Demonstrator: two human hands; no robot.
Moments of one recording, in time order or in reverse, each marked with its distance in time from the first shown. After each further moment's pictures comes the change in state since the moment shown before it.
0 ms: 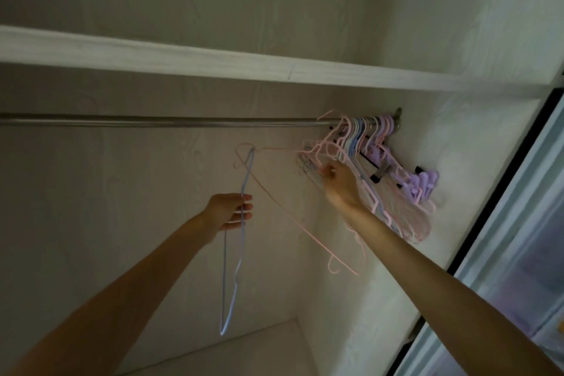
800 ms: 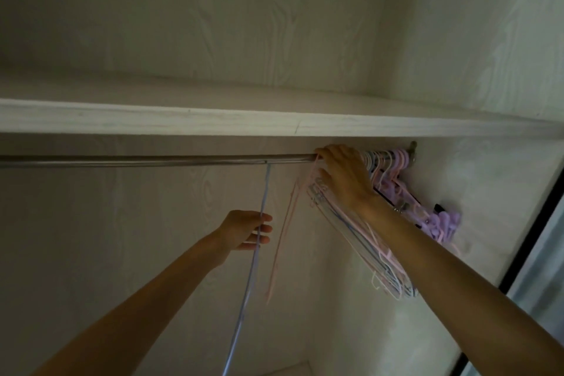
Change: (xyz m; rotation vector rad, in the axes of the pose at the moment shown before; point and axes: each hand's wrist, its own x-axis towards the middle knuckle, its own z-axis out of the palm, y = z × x) left_hand 0.004 0.044 0.017 0.192 0.015 0.005; right_hand 0.089 -0.019 -0.013 -0.764 0.040 -0.713
